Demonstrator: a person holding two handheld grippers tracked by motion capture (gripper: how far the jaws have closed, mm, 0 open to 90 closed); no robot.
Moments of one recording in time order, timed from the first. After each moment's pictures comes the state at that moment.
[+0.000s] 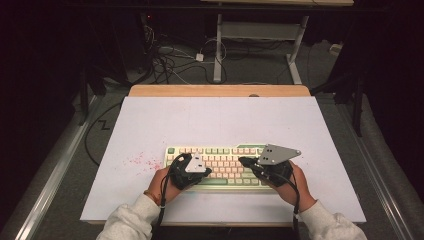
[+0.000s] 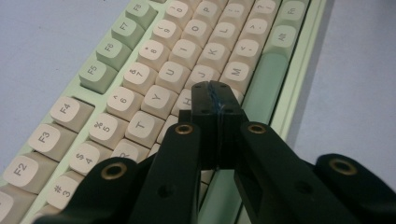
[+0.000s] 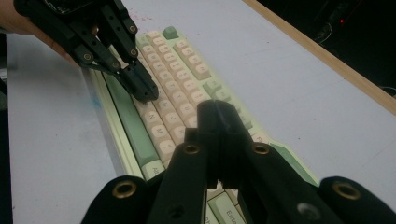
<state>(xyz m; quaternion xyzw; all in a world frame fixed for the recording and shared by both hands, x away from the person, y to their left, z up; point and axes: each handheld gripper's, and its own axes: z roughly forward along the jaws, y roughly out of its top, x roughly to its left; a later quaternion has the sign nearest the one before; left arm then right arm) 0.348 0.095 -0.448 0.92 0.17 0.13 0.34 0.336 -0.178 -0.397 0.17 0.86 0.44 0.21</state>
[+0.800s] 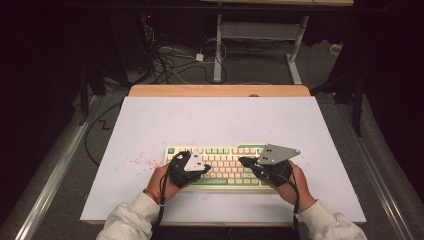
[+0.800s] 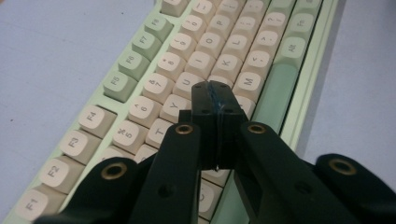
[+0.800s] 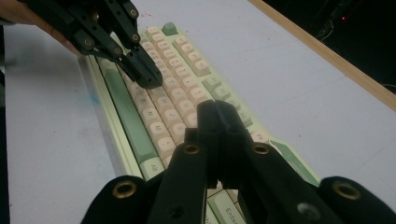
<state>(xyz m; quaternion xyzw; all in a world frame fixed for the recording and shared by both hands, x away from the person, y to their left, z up) 0.347 0.100 -0.438 0.91 0.17 0.16 0.35 0.337 -0.178 -0.398 0.17 0.86 0.43 0.21</state>
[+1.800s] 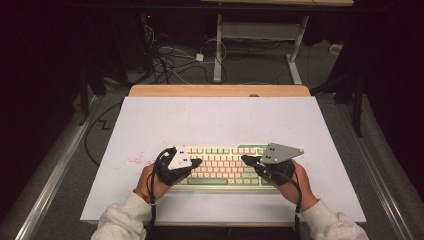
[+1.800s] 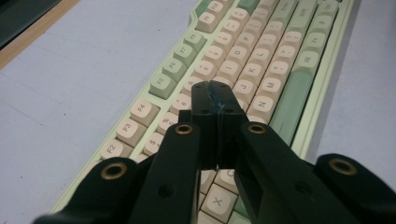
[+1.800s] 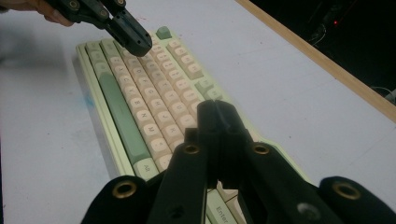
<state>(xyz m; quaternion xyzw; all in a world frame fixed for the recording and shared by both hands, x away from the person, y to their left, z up) 0.343 0.129 -0.427 0.88 0.19 0.19 0.38 0.338 -0.183 -0.395 0.18 0.85 0.44 0.22</state>
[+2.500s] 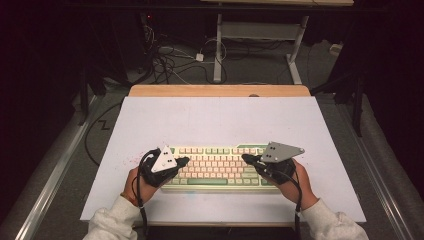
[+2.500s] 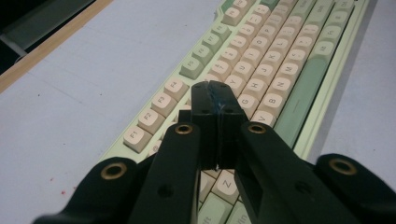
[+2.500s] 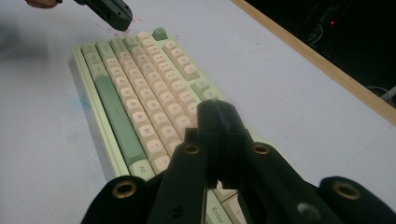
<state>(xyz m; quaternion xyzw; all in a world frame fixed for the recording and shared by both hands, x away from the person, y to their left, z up) 0.331 0.161 -0.423 0.87 0.21 0.22 0.39 0.339 -0.184 -0.394 0.18 0.85 0.44 0.22</state>
